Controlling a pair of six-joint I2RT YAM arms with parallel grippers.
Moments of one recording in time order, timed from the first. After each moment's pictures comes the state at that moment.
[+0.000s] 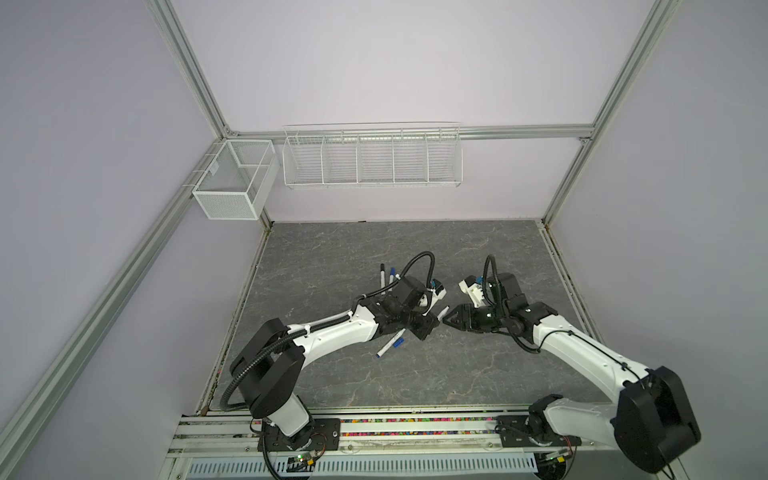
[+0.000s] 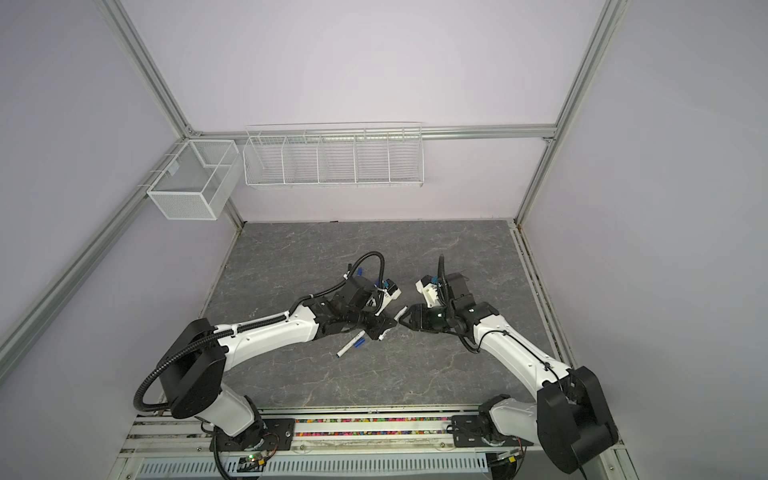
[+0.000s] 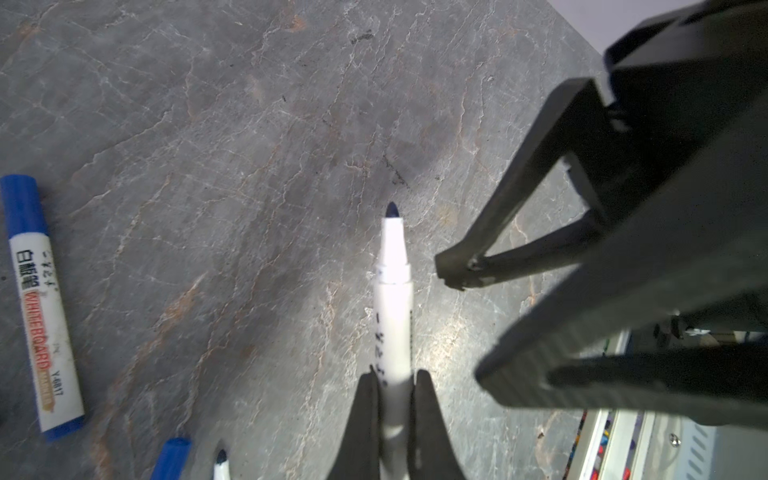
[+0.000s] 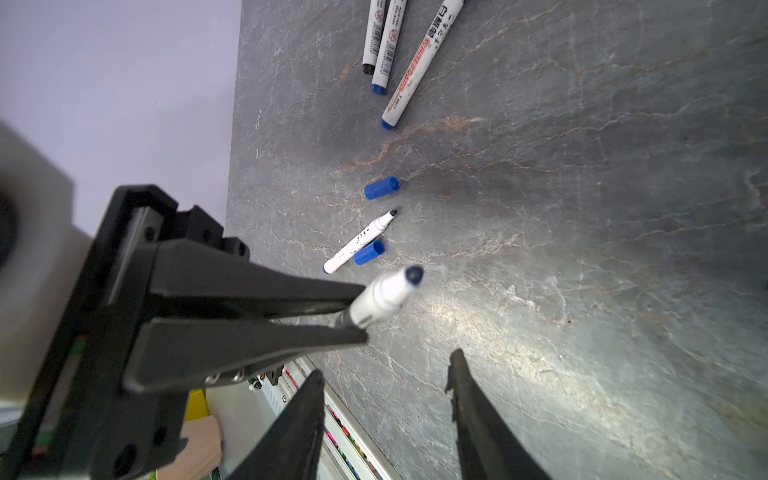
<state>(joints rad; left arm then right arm) -0.93 1.61 1.04 -0.23 0.26 -0.14 0.43 1.26 0.75 -0.40 -0.61 0.53</state>
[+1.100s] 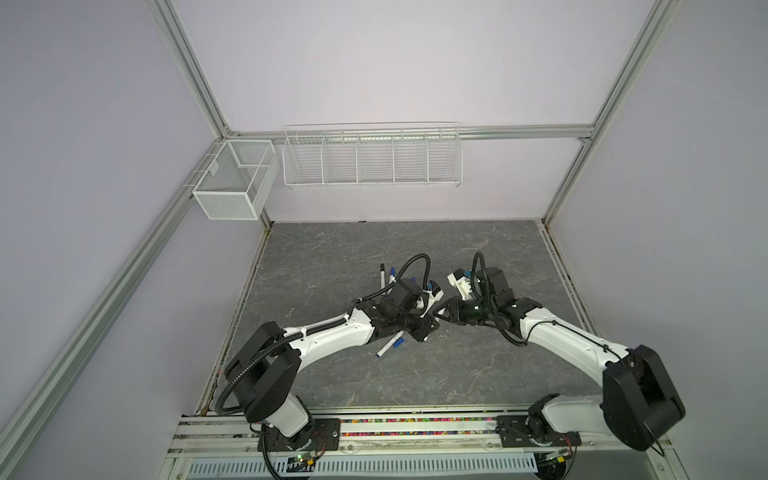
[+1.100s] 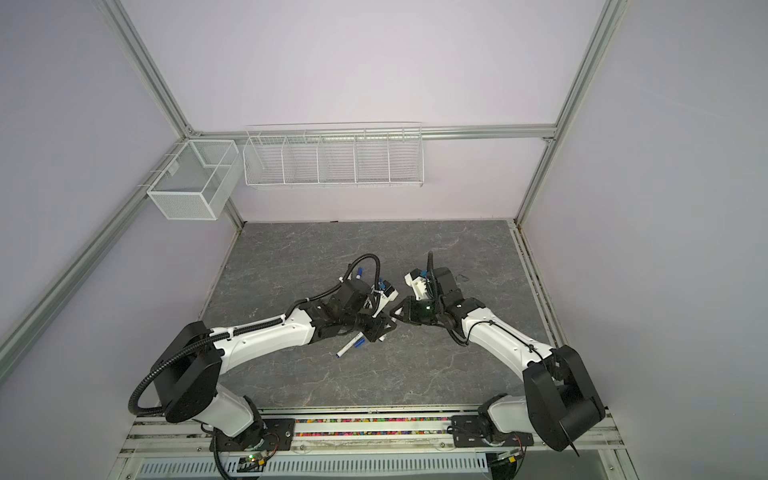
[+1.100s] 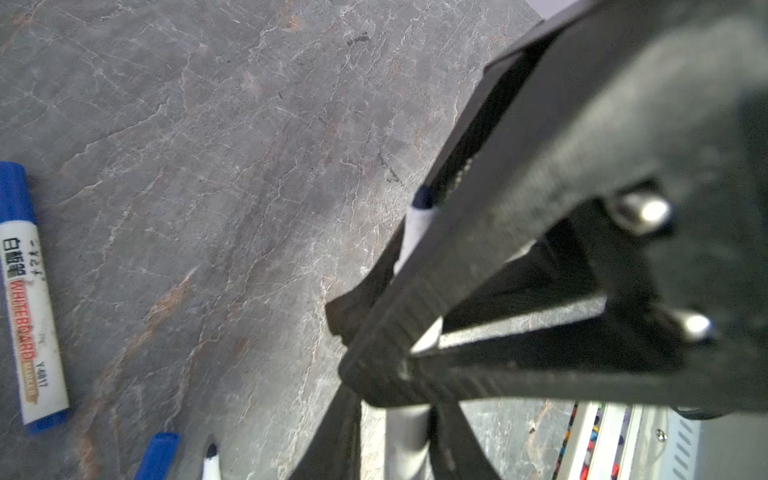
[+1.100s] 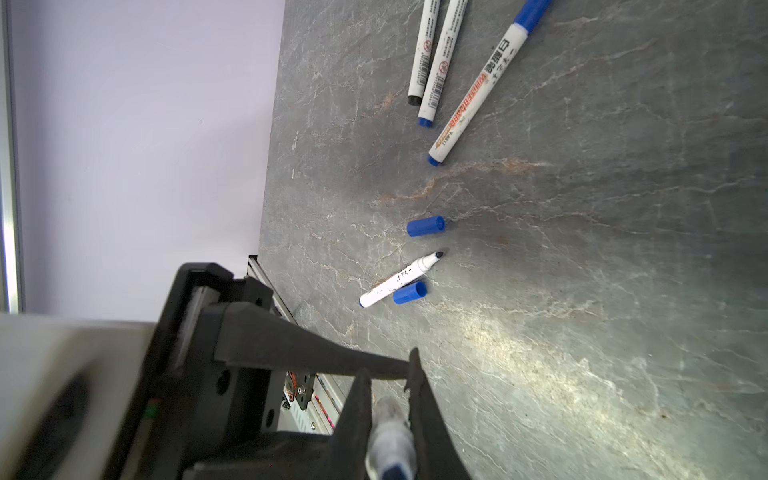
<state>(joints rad) -0.92 1.58 1.00 -0.18 0.28 -0.16 0.49 1.34 0.79 -0.22 -0.64 0.63</state>
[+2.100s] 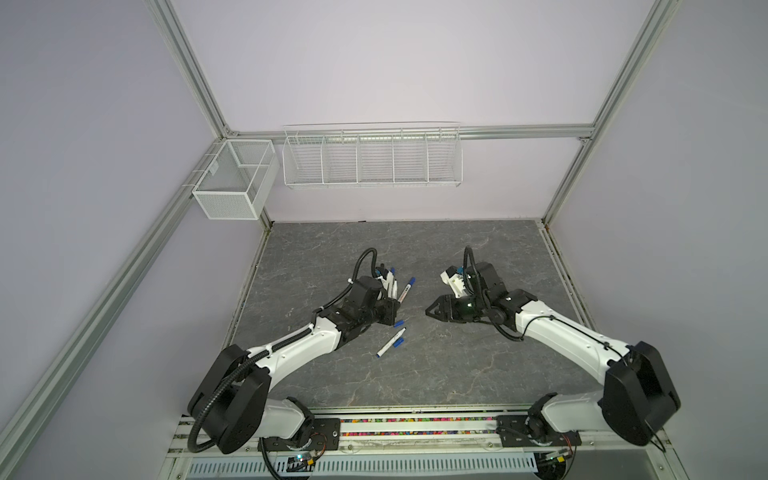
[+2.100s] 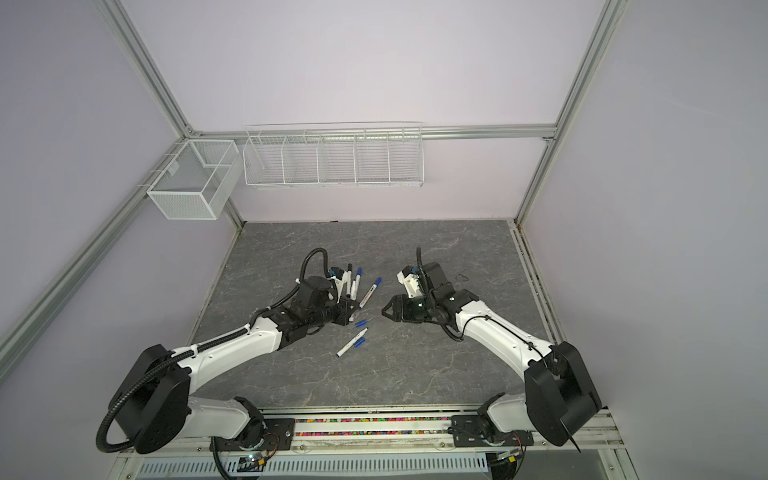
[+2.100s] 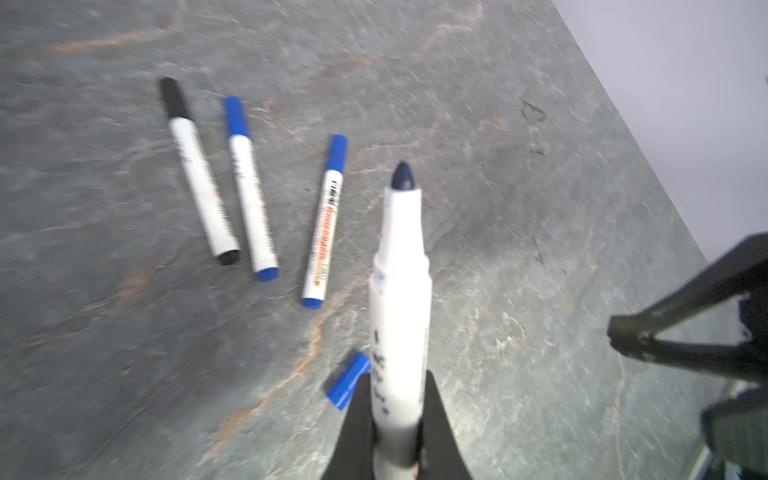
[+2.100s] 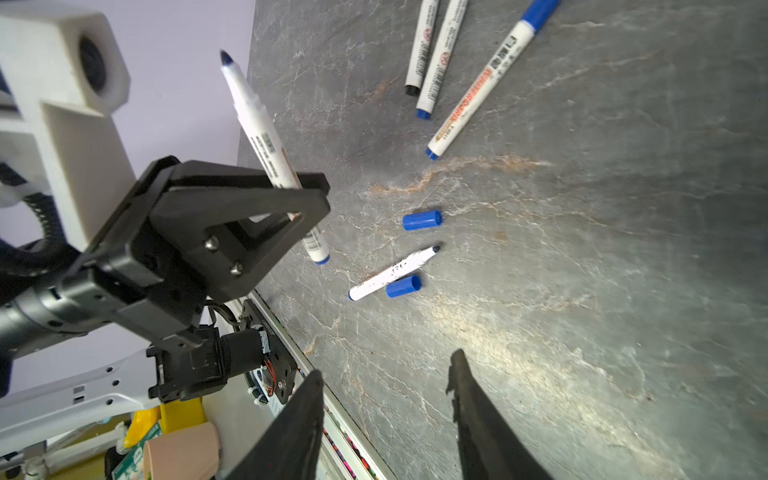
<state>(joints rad) -0.70 1.33 0.75 -0.06 0.04 -0.43 0.59 1.41 0.95 -0.41 -0.51 0.56</state>
